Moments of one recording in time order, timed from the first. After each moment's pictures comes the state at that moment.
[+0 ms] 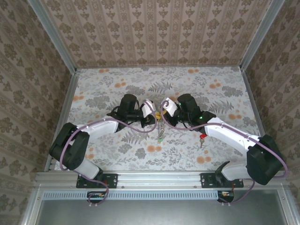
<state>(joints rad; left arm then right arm) -0.63 1.54 0.81 0.19 0.70 0.41 0.60 1.34 0.88 -0.15 -0.27 -0.28</state>
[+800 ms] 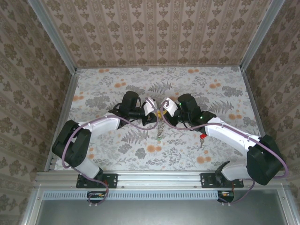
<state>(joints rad) -0.63 1.58 0.88 0.13 0.74 0.43 0.60 1.34 0.88 -0.16 -0.27 -0.28</state>
